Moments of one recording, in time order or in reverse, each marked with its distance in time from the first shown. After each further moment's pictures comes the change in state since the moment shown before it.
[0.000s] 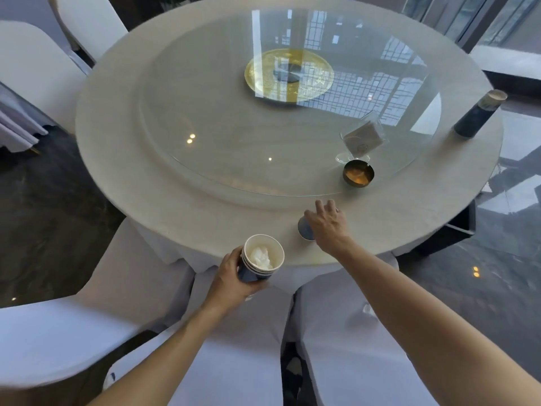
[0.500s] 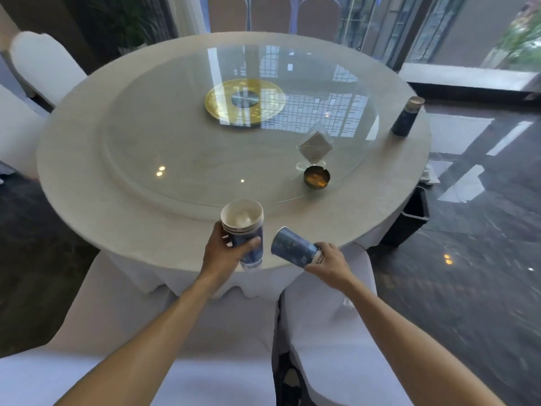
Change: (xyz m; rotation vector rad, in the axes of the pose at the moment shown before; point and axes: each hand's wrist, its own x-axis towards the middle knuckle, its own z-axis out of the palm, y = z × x) left_hand 0.019 0.091 0.002 -0.279 0.055 0.079; right_hand -0.130 0.026 0.045 1.065 0.022 0.447
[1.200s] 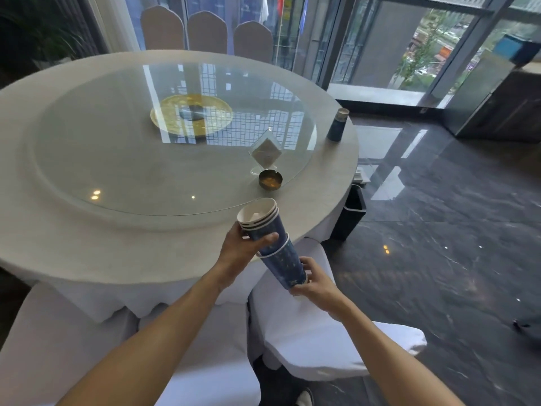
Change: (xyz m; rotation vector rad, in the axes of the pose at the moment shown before) left_hand -0.037 0.035 0.062 -0.151 -0.388 0.037; right_hand -0.133 0.011 -0.015 0.465 -0.094 0.036
